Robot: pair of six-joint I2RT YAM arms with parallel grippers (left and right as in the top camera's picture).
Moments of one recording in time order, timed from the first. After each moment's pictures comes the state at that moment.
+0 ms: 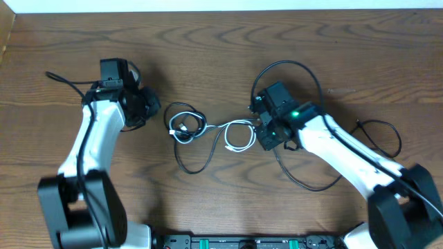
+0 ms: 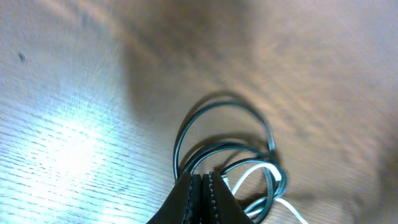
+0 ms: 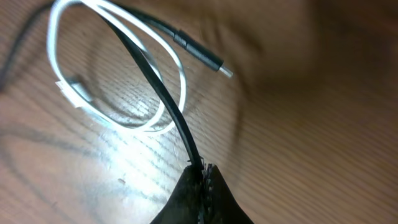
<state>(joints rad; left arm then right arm) 0.10 1.64 1.14 -0.68 0.23 -0.43 0.55 1.65 1.10 -0.70 -0.08 0.04</state>
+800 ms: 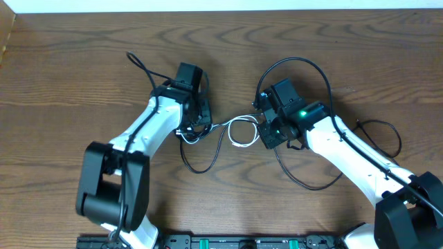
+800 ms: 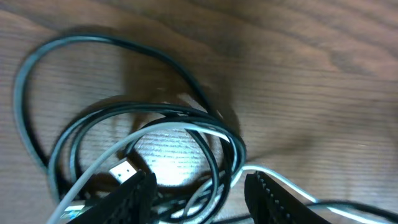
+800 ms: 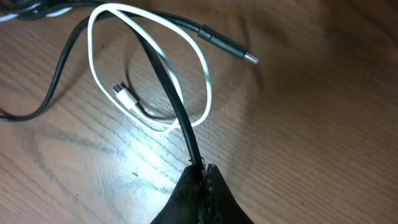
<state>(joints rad) -0.30 1.81 1.15 -0.65 0.09 -0.43 0.53 1.62 1.10 -0.71 -0.12 0.06</state>
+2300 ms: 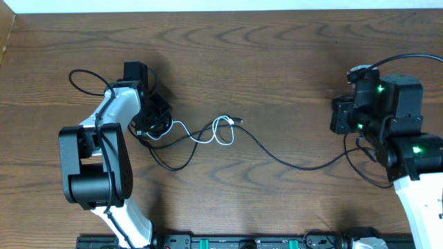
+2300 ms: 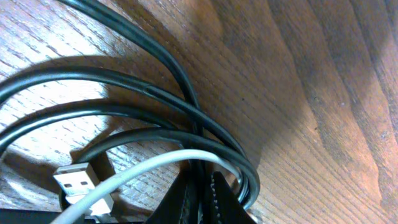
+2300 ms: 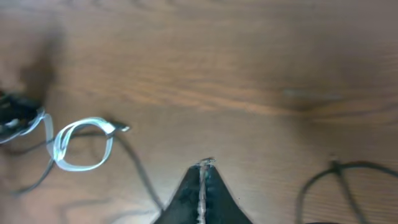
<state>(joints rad) 0.05 1.93 1.19 -0.69 0.17 -0.69 0.10 1.11 1.09 -0.78 -0.23 0.10</state>
